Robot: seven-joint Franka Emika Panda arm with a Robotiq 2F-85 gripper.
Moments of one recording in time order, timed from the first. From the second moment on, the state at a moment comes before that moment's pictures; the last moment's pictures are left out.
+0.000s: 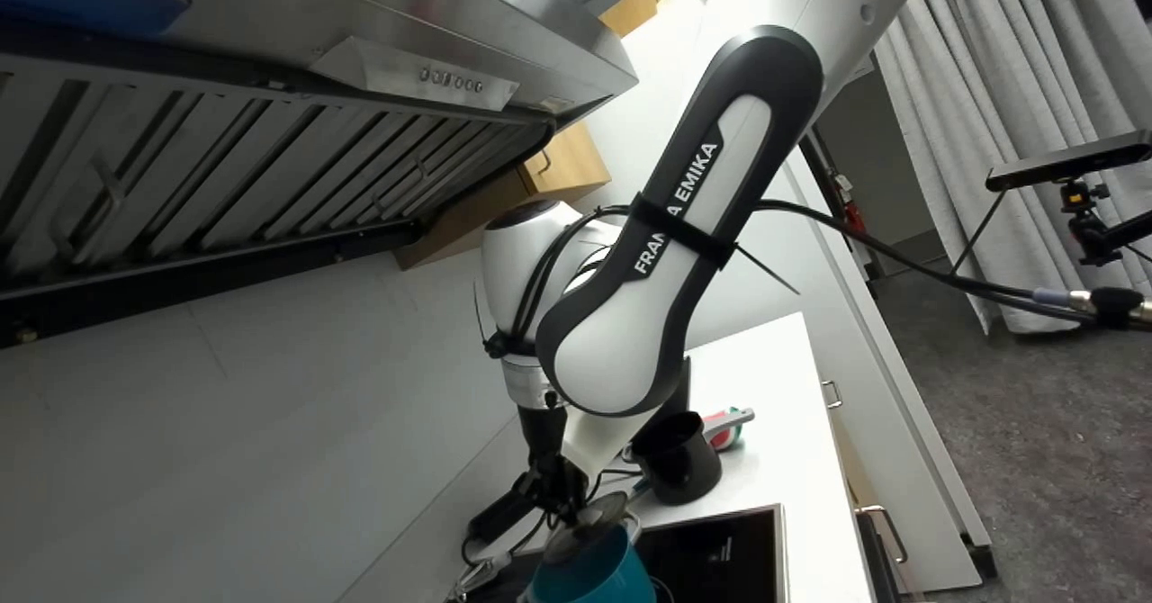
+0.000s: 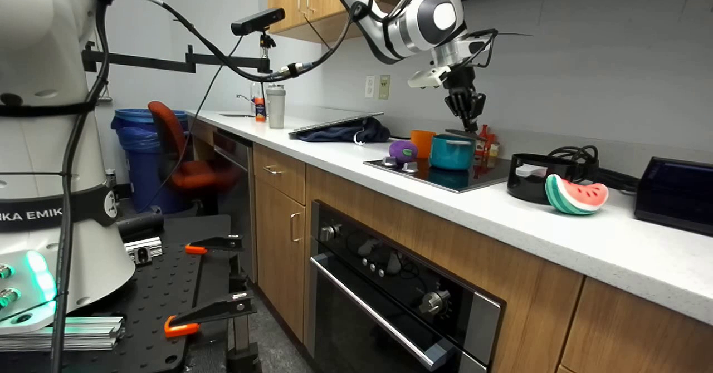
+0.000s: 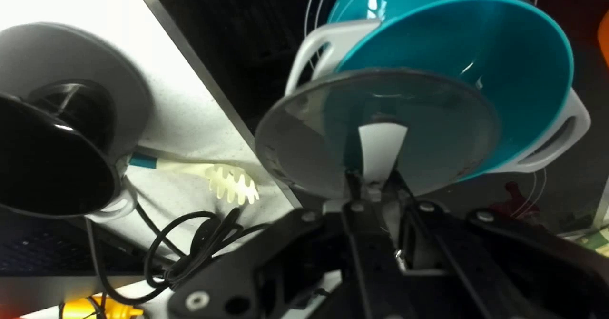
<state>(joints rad) 0.26 0.54 -0.08 -1.61 -0.21 2.60 0.43</state>
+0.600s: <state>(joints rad) 0.30 0.53 -0.08 -1.63 -0.21 2.66 0.41</state>
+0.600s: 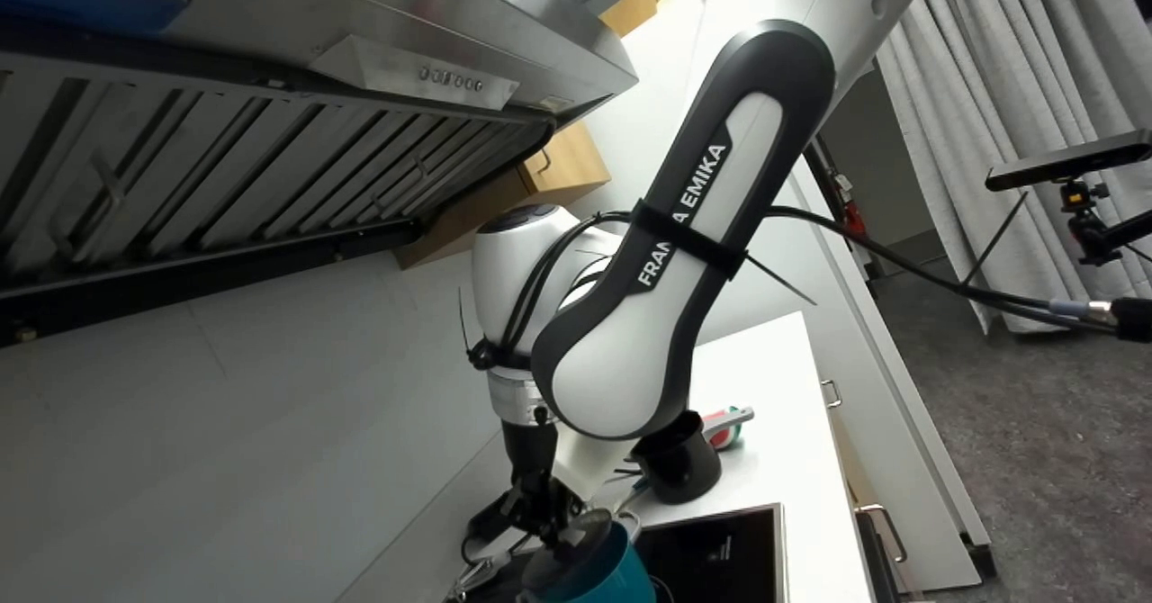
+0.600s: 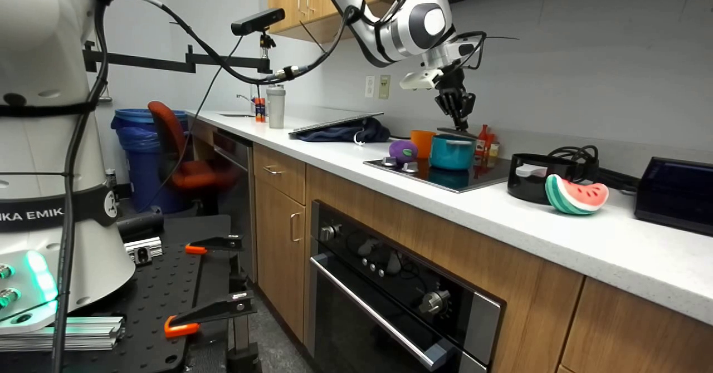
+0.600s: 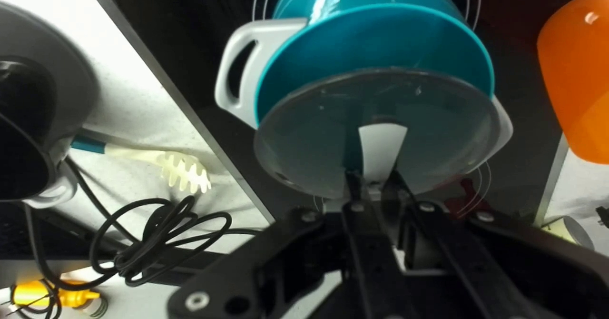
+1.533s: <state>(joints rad) 0.30 0.47 -0.09 -1.76 -0.21 2.72 0.40</state>
